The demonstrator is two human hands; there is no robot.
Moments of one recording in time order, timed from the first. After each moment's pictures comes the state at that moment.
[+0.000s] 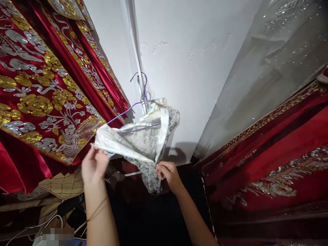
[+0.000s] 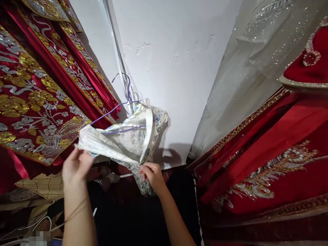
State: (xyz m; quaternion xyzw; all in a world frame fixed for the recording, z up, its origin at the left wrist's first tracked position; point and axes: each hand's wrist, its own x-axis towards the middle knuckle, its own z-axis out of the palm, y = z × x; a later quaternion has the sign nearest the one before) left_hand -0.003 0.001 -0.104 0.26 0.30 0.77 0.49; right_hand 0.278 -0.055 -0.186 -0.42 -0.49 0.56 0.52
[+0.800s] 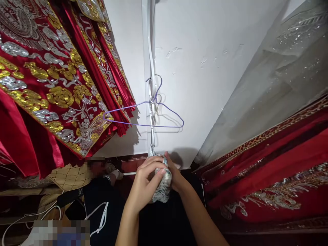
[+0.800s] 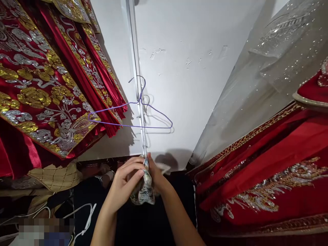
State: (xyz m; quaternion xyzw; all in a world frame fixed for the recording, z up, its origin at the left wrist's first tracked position) left_hand 0.126 -0.092 -0.099 0.70 0.34 0.50 0.39; right_hand 0.270 -0.055 -0.142 -0.32 -0.38 0.77 0.40
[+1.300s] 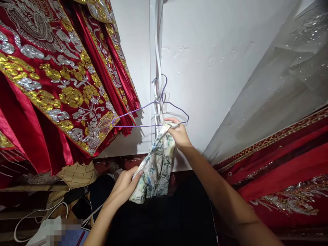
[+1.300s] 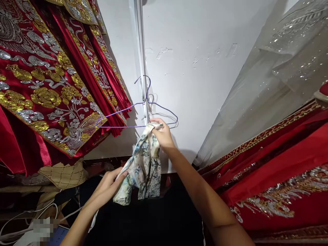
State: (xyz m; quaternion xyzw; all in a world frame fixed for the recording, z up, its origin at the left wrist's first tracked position) left_hand 0.041 -0.092 -0.126 0.72 0.56 0.26 0.34; right_hand 0.278 0.061 -0.083 -0.38 -0.60 0.38 0.59
